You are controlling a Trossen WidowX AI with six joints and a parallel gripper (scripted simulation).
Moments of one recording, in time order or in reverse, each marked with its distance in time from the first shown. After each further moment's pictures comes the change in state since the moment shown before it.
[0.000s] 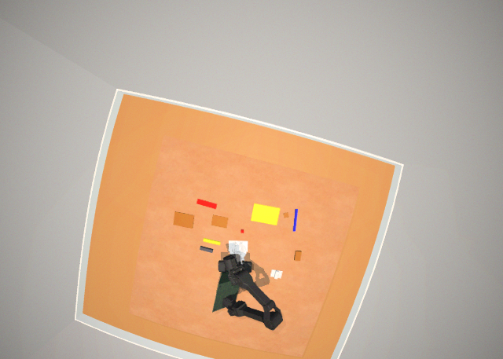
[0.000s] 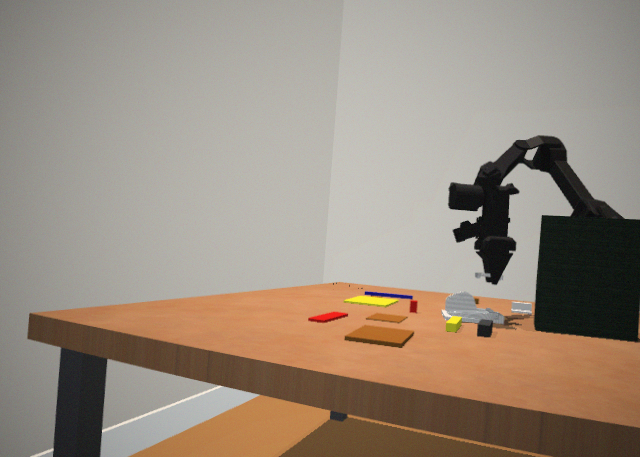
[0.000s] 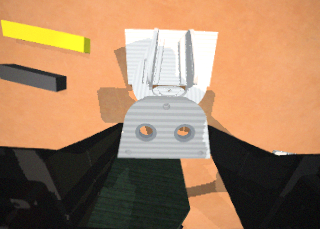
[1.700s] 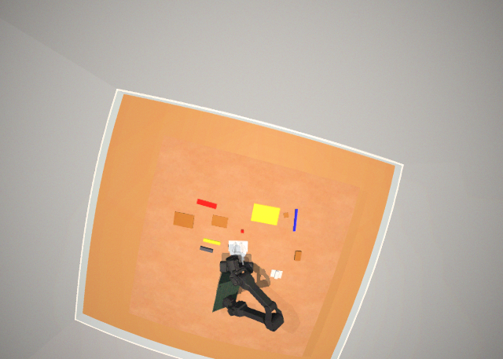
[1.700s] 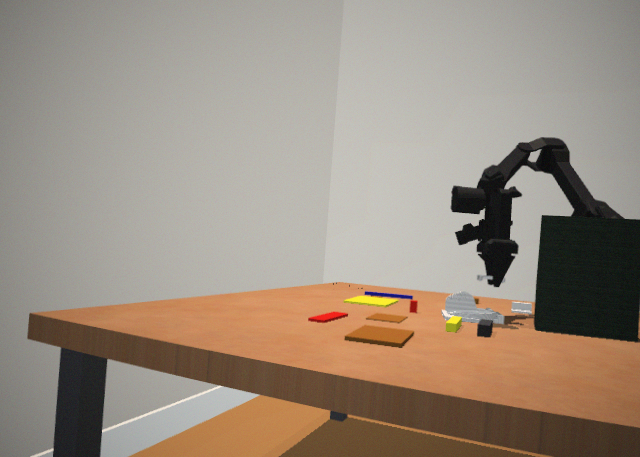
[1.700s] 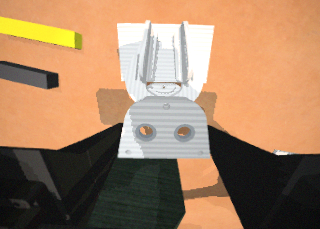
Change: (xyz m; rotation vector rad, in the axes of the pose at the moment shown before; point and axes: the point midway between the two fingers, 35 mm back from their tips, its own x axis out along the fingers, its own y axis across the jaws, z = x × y) arm 0.006 -0.008 -0.006 0.004 -0.007 0.002
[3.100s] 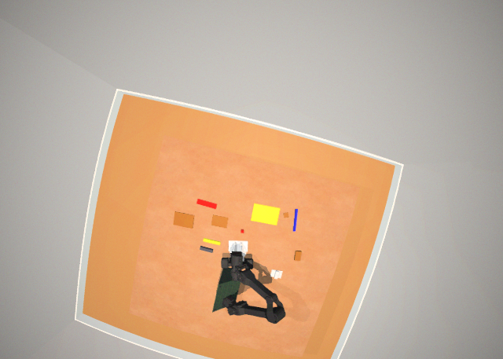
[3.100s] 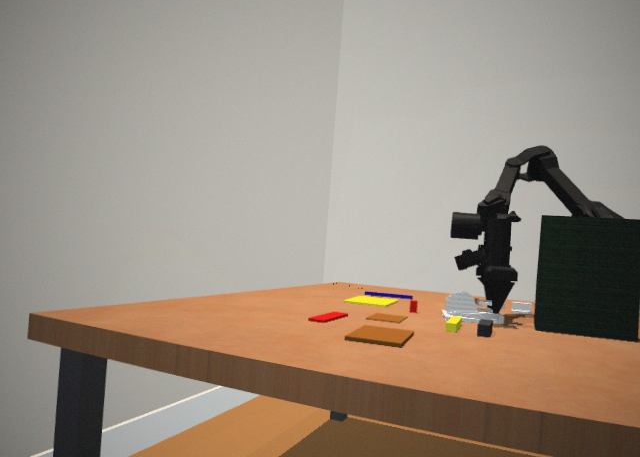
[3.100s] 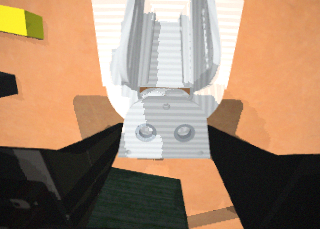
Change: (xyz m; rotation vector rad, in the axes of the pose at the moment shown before) arm 0.056 -0.001 -0.003 -0.001 0.006 -0.004
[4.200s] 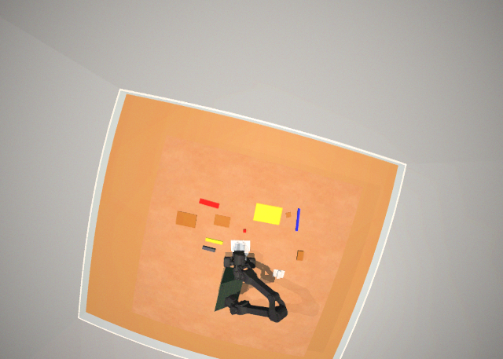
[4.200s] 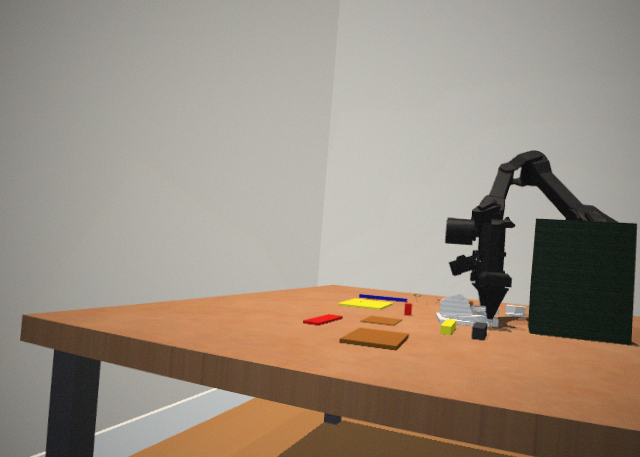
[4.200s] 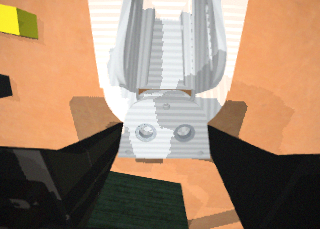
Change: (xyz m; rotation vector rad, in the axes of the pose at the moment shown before) arm 0.006 0.000 0.000 0.000 -0.001 0.000
